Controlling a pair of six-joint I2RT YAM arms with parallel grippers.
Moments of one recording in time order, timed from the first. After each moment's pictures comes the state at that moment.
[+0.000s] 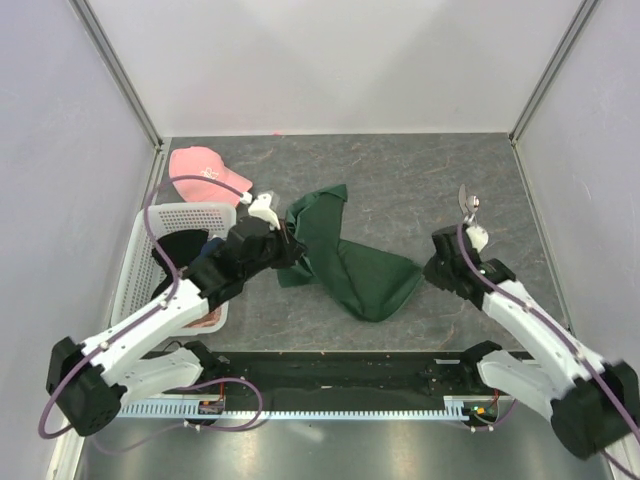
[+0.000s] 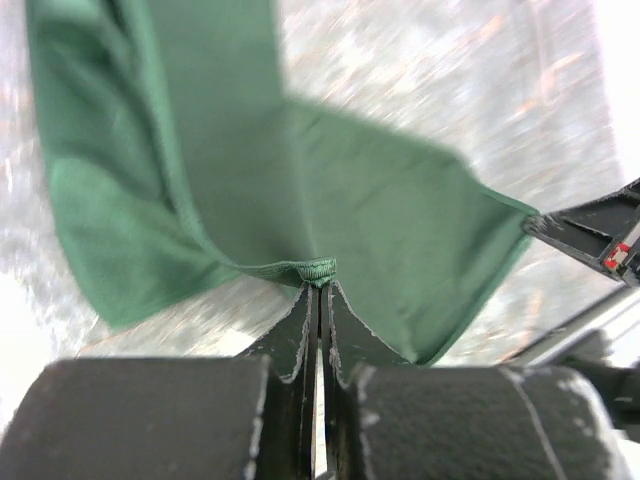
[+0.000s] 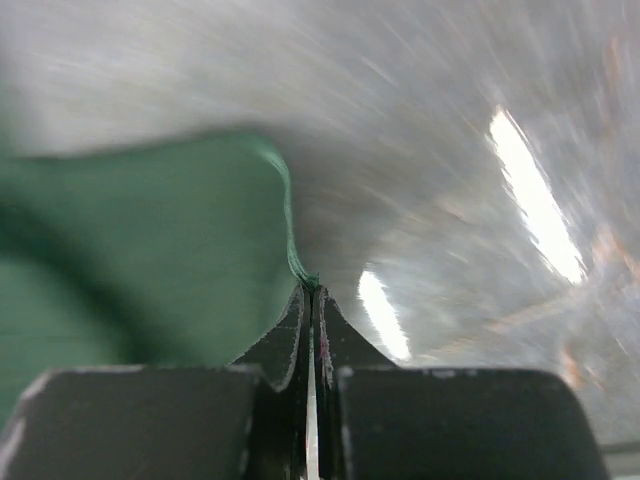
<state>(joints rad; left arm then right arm) -0.72 1.04 0.72 -0.21 -0.09 -0.67 0.42 1.04 0.63 -0.64 0.24 0.97</state>
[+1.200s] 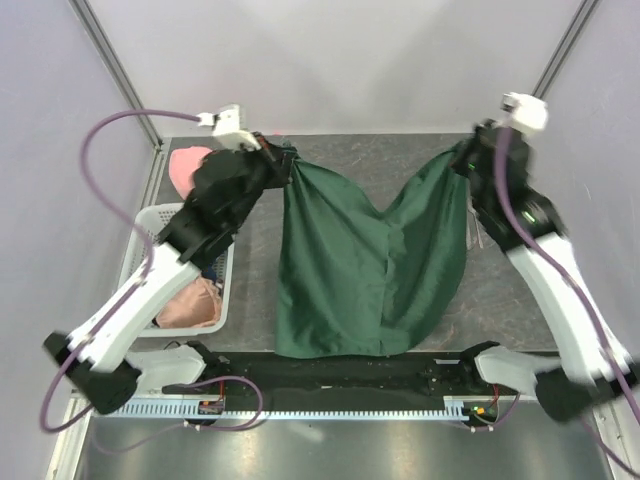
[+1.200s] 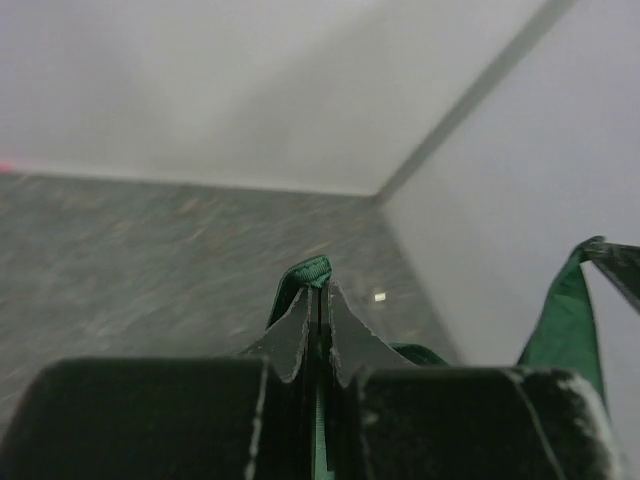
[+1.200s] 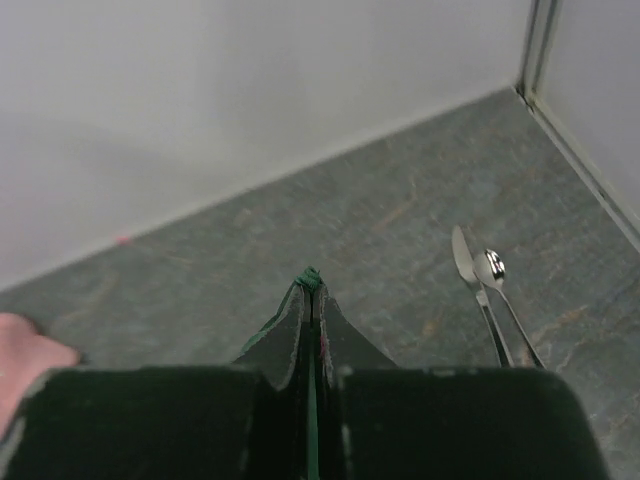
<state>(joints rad) -0.69 1.12 1.36 -0.19 -0.29 -0.51 0.39 1.07 1.49 -0.54 0.57 0.43</state>
